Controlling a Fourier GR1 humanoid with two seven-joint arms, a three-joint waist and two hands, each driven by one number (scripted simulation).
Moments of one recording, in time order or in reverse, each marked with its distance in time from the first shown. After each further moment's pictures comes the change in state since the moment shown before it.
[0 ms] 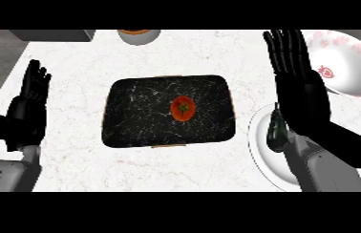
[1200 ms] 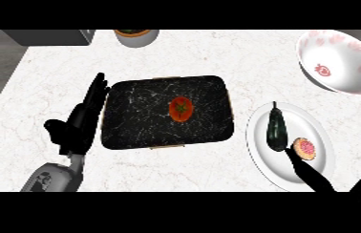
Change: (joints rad) left arm -0.005 -0.144 -0.190 -0.035 -0.031 -0.092 0.095; right arm 0.698 0.014 -0.084 -0.191 0.616 -0.666 0.280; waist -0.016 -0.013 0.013
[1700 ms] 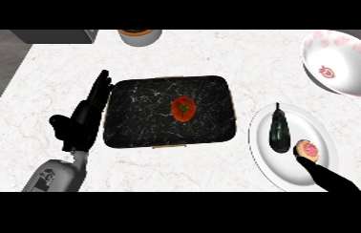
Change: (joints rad) left arm -0.024 -0.020 0.006 0.005 -0.025 -0.017 0.027; right arm -0.019 -0.061 -0.045 -0.226 0.192 0.300 0.592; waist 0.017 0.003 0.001
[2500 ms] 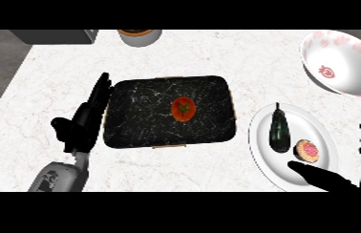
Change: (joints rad) left arm 0.026 -0.068 0.070 0.022 -0.066 -0.071 -0.015; right arm -0.058 0.030 -0.053 0.105 -0.095 0.231 0.117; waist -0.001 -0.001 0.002
